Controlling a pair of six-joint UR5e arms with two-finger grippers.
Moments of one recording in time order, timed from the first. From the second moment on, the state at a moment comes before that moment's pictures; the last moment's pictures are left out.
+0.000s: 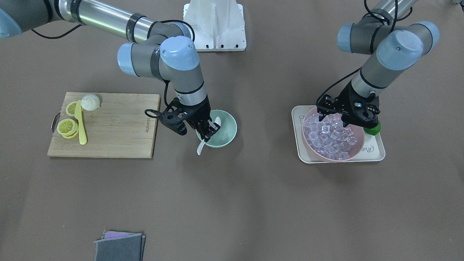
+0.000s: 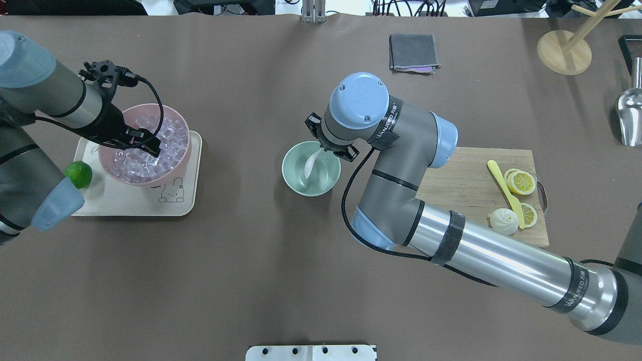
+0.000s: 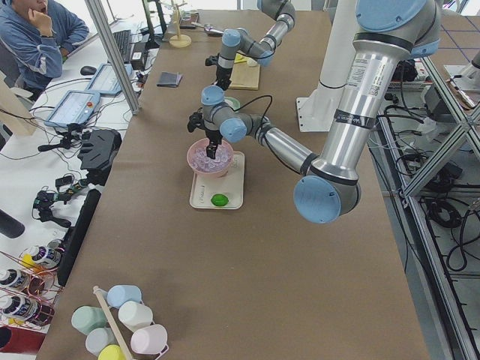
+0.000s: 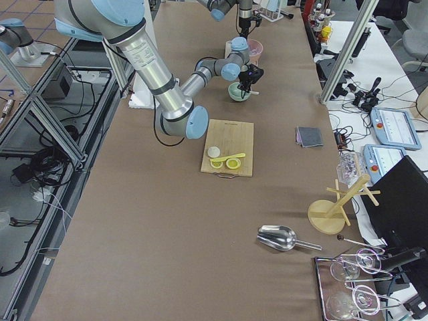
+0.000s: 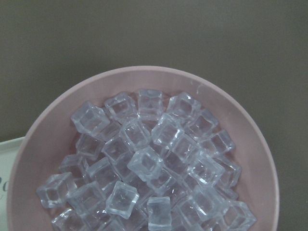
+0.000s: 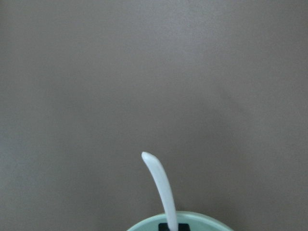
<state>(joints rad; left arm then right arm) -0.88 -1.87 -1.75 -1.80 -2.16 -0.68 0.57 -0.77 1.43 -1.31 1.77 1.90</state>
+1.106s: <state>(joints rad) -0.87 -1.89 -1.71 -1.80 -2.16 -0.69 0.73 -1.06 1.71 -1.31 1.97 1.61</state>
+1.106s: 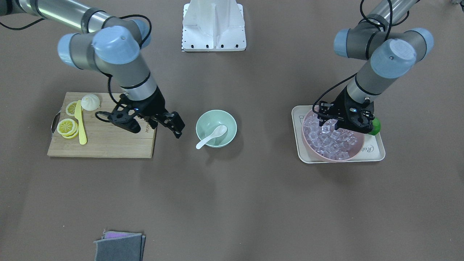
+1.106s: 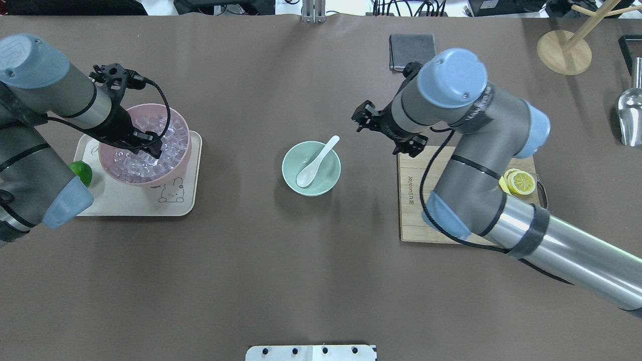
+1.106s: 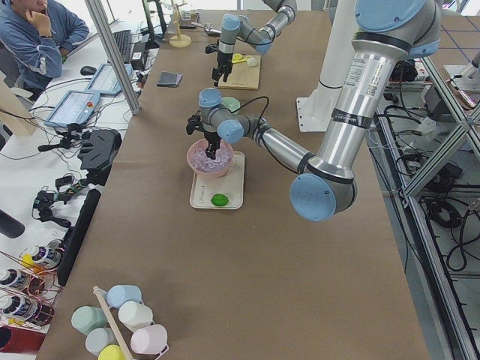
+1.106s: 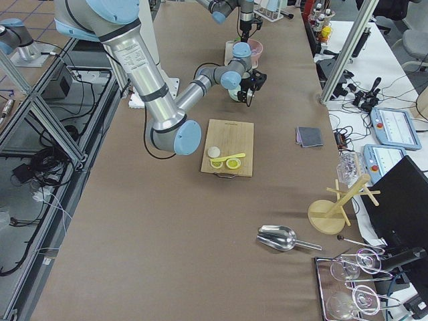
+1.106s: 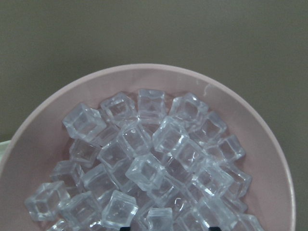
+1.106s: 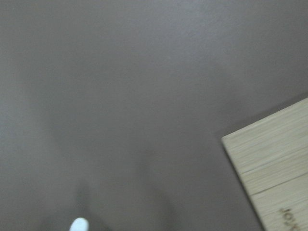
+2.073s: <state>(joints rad) -0.86 -1.89 -1.69 -1.80 -2.16 -0.70 0.96 -1.33 1.83 -1.32 2.19 1.21</state>
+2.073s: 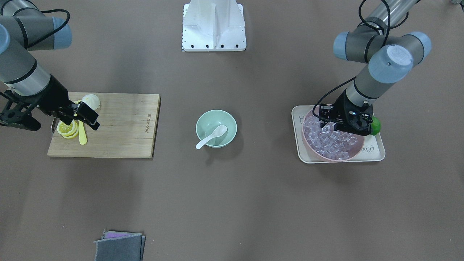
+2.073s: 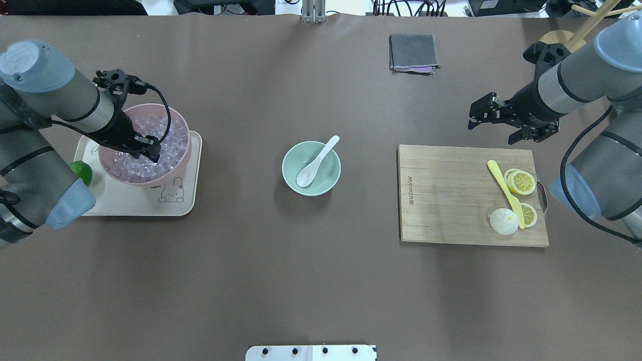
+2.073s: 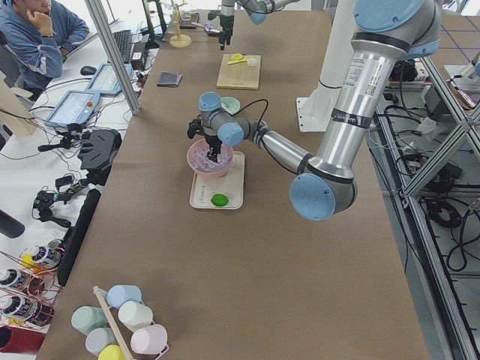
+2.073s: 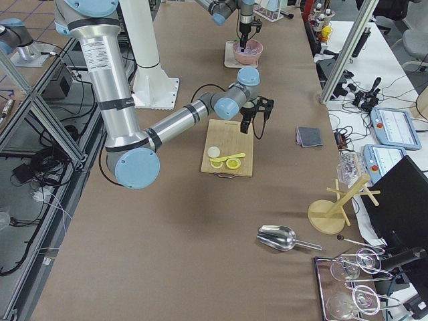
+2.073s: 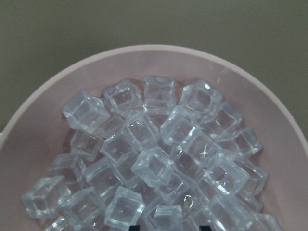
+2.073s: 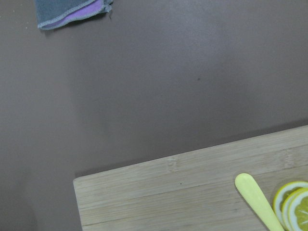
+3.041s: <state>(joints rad) -0.85 -1.90 -1.68 -1.80 -2.17 -0.69 1.11 -1.42 1.83 -1.32 2.31 0.98</state>
